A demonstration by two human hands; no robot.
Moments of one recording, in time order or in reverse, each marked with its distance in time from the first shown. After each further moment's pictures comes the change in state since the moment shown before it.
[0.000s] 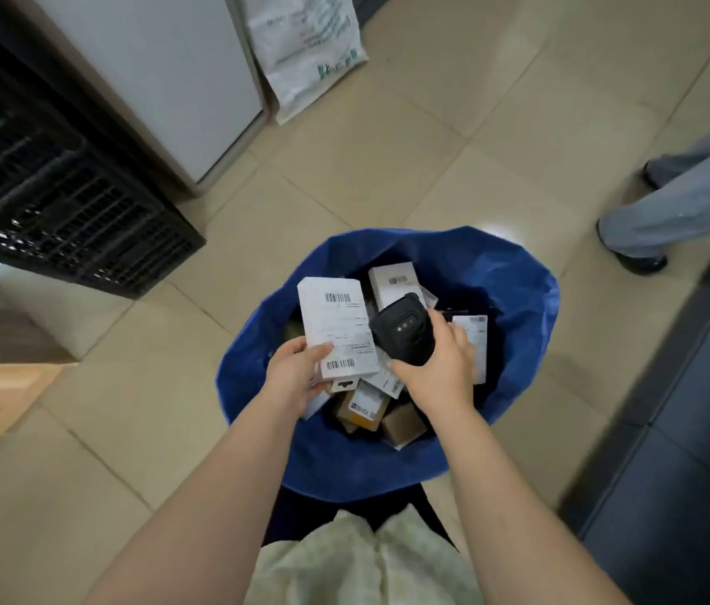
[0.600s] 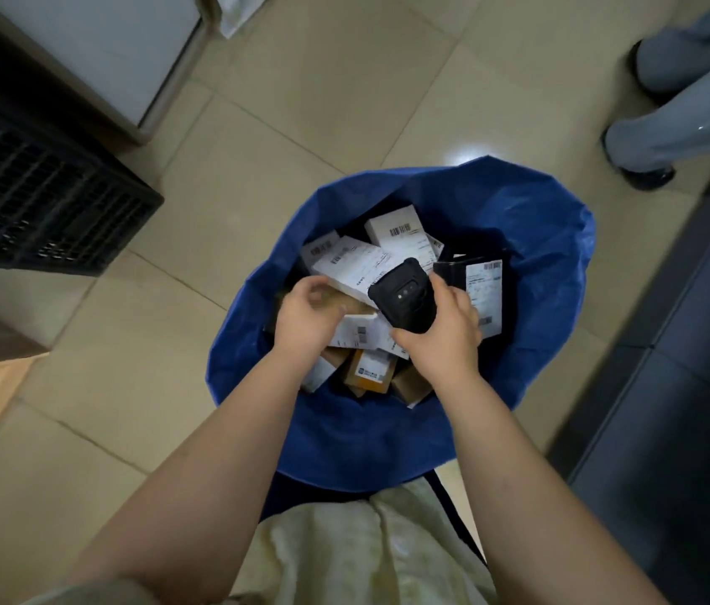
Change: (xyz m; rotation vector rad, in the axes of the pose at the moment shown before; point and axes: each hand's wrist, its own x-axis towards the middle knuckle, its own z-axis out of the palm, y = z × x) left_hand 0.082 0.013 0.011 0.585 0.012 0.310; right_hand 0.041 0.011 0.061 -0.069 -0.007 0.135
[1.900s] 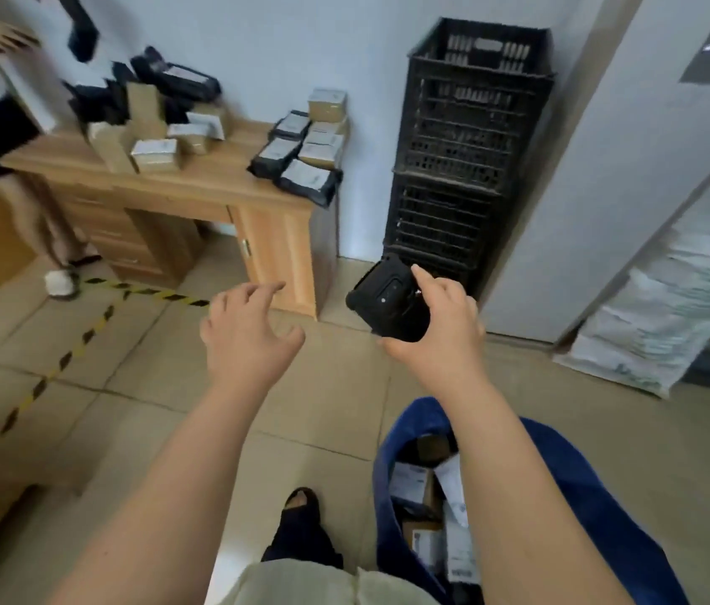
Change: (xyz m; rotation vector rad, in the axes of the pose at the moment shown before) left_hand -0.455 -0.098 -0.151 0.052 1.392 -0.221; right_hand -0.329 -0.173 -0.117 -0.245 -0.313 -1.527
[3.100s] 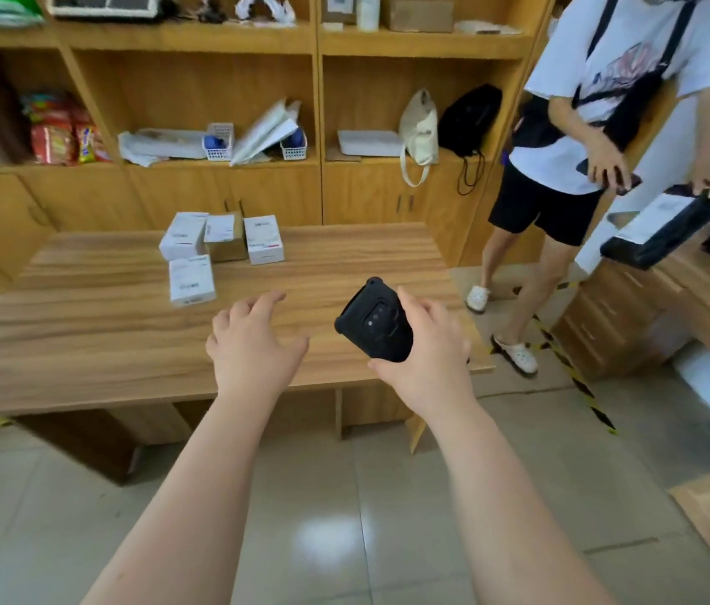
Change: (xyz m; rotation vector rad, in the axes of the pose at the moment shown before) left_hand -0.240 -0.602 -0.397 0.174 0.592 -1.120; right_hand -0.273 -0.623 0.423 0.135 -0.714 -1.059
